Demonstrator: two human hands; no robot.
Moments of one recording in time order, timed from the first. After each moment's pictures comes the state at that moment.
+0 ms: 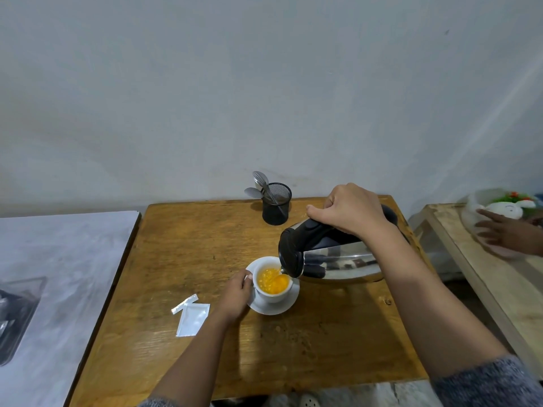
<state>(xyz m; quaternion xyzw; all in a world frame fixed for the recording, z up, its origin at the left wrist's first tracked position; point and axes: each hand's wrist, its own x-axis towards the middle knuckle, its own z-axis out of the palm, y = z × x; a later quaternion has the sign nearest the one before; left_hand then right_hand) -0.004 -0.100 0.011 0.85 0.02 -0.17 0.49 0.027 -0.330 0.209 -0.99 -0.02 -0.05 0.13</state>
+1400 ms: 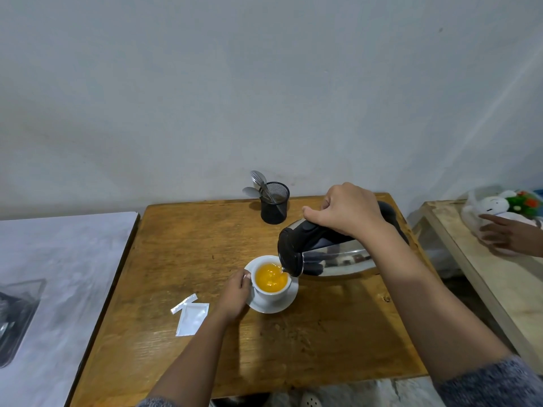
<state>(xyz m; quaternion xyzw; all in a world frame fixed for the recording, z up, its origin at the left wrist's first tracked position) -0.007 -0.101 0.014 0.86 0.03 -0.17 0.48 0.019 -0.326 0.213 -0.99 -0.03 -0.05 0.11</state>
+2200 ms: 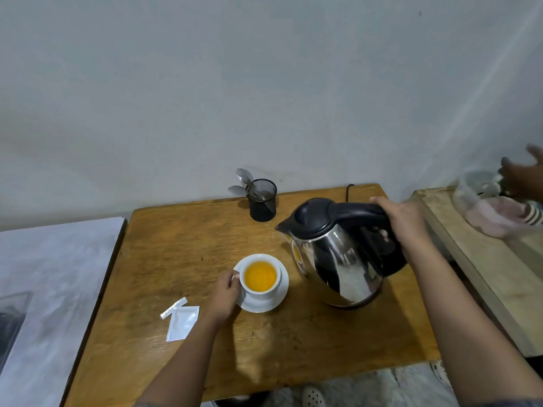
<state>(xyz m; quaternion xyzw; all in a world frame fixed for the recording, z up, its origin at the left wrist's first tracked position) -0.009 -0.106 0.017 0.84 0.04 -0.16 0.51 -0.021 -0.421 0.173 -0.76 0.29 -0.11 0.57</state>
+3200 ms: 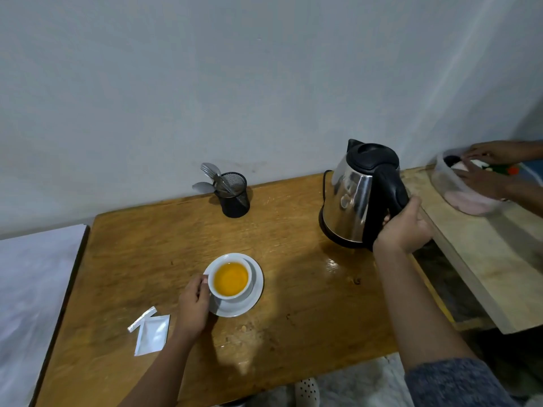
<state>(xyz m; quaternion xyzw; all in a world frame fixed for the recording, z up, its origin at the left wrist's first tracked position) -0.016 -0.115 0.005 0.87 0.04 -0.06 0.49 -0.021 -0.448 0.129 -0.43 0.49 -0.44 0.62</state>
